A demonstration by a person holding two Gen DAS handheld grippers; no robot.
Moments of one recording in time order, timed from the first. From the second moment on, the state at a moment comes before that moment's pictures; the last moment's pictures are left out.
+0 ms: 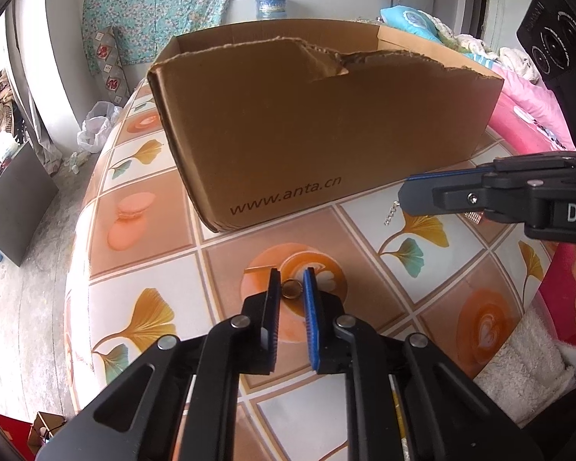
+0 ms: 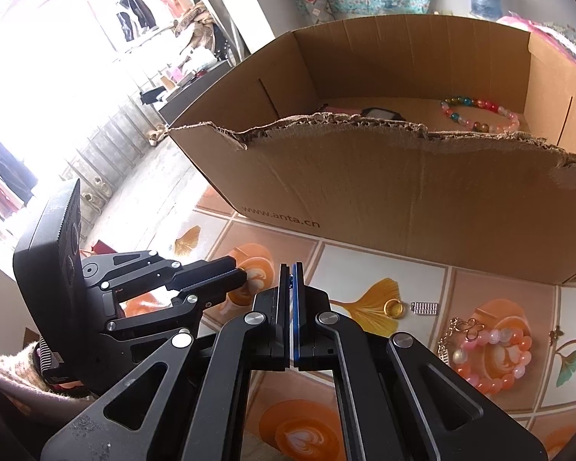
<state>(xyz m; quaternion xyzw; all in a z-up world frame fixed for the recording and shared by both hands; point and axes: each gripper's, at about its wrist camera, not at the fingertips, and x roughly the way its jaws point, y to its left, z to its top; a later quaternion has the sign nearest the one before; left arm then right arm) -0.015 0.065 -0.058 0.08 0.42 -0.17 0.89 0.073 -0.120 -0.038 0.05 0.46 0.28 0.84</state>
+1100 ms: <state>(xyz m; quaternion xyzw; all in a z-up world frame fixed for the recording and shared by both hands) 0.131 0.041 0.033 0.03 0.45 -0.23 0.86 0.222 -0.128 -0.008 0.06 0.56 0.27 0.78</state>
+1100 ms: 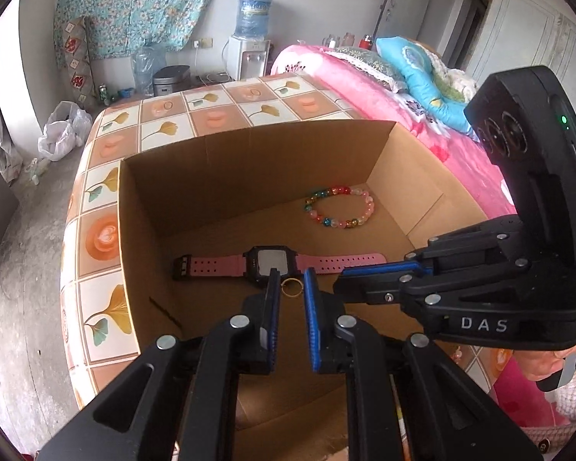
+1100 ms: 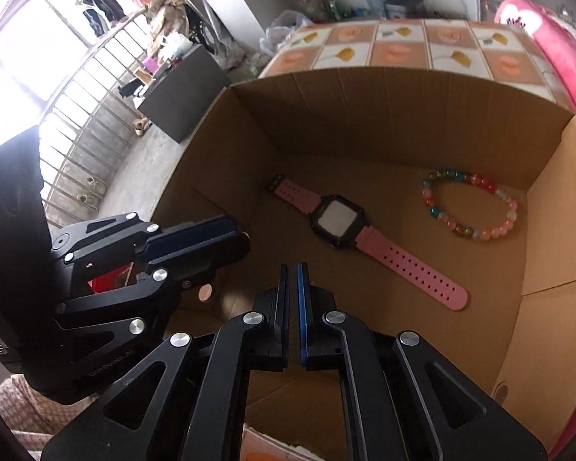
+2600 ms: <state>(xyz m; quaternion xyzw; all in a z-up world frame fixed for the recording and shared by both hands) -0.036 0.081 0.056 -0.03 0.33 -0.34 0.88 0.053 -0.231 0.034 0.13 0.40 0.26 0.87</state>
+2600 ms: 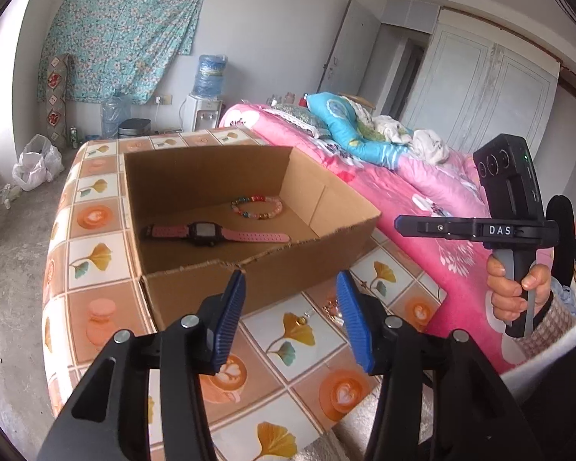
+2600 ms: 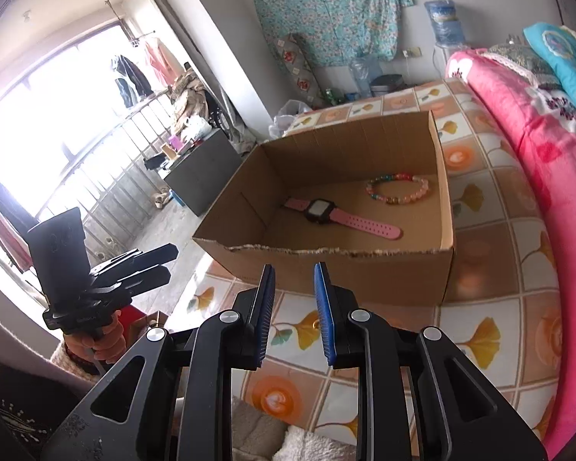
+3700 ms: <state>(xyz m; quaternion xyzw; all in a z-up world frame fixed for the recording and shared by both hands) 0.001 -0.044 -0.065 0.15 0.40 -0.29 0.86 0.056 -0.204 -0.073 0.10 0.51 0.17 0.84</state>
